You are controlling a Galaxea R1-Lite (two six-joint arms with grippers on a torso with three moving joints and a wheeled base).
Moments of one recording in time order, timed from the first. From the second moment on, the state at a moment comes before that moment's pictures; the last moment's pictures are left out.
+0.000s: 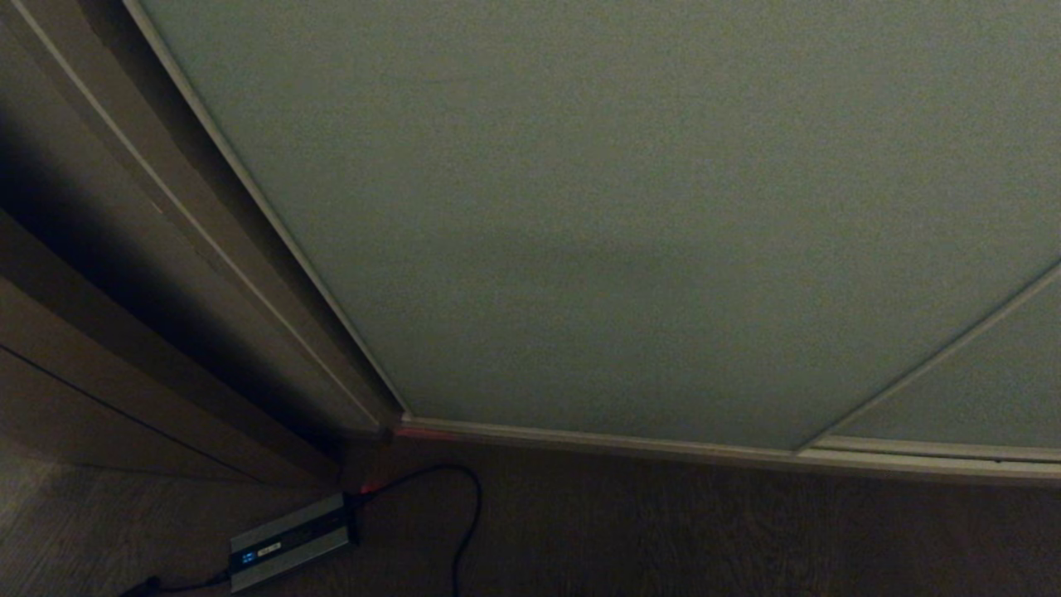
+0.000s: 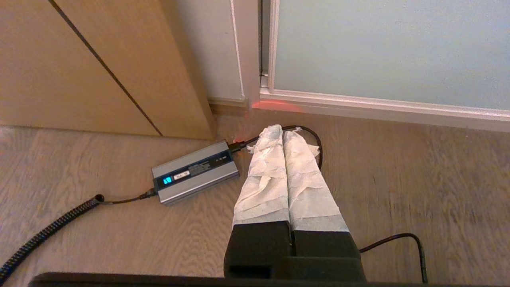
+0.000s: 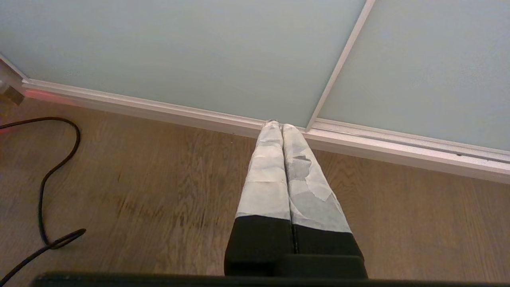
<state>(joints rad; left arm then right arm) -0.02 0.00 -0.03 0.07 -0.01 0.01 -0.01 0.00 0.00 0.01 0.03 -0.04</state>
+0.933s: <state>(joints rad) -0.02 0.00 -0.06 0.02 0.00 0.05 -0.01 0.00 0.00 0.01 0.03 -0.04</state>
